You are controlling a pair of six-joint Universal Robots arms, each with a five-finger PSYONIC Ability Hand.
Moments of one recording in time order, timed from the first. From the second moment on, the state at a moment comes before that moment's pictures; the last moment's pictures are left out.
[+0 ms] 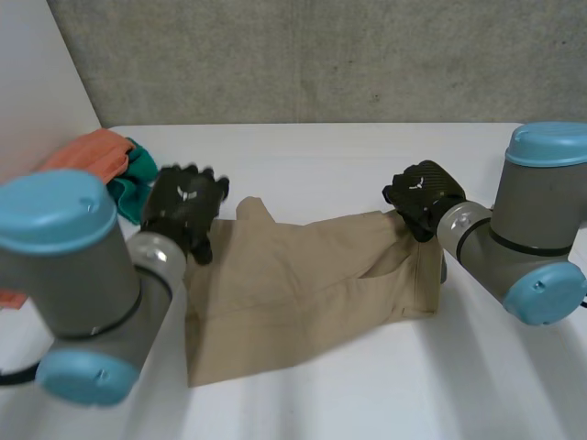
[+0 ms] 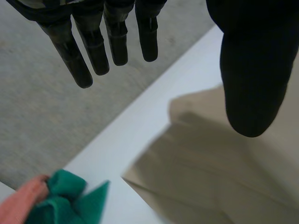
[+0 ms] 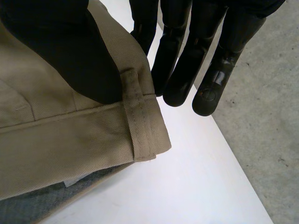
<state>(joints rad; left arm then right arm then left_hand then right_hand) 4.15 -1.88 -1.62 3.33 -1.73 3.55 1.95 -0.99 1.27 0.03 1.40 2.42 0.36 0.36 0.36 0.36 0.19 0.99 1.17 1.18 1.19 0.98</state>
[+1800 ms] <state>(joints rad) 4.23 -2.19 -0.85 3.53 -1.63 3.44 1.90 -0.98 1.00 -0.33 1.41 2.34 0.98 1.00 1.00 1.02 0.85 0.77 0.91 0.93 0.94 0.76</state>
